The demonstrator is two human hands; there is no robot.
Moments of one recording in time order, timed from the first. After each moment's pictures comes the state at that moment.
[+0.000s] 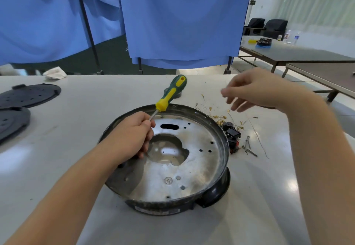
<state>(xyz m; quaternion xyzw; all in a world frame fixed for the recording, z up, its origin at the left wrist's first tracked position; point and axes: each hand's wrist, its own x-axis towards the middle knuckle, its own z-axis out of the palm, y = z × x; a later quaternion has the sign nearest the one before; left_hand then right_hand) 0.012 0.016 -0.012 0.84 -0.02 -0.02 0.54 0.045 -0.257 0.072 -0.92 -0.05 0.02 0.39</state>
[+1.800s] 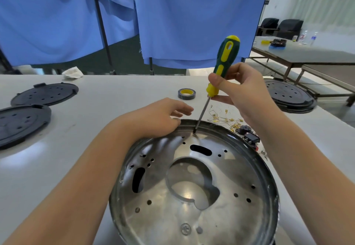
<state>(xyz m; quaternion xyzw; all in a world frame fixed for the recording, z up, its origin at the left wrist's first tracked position) 0.044 0.014 0.027 0.93 -0.20 -0.09 0.31 0.051 -0.181 0.045 -0.73 -0.09 -0.16 0.66</state>
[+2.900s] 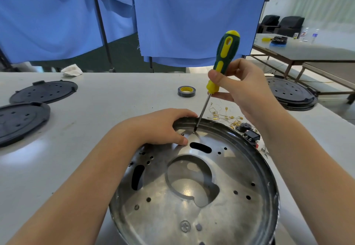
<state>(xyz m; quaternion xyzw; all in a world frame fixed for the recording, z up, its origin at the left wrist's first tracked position) 0.044 0.011 0.013 0.93 -0.23 -0.13 0.26 0.052 -0.182 0.046 -0.73 -0.09 -0.15 0.66</state>
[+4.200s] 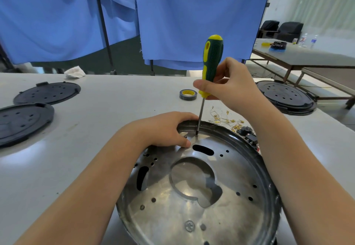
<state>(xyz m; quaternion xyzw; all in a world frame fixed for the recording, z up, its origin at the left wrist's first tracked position) 0.038 0.008 0.019 0.93 -0.23 -0.13 0.24 0.059 -0.166 0.055 -0.81 -0.15 -0.17 0.54</state>
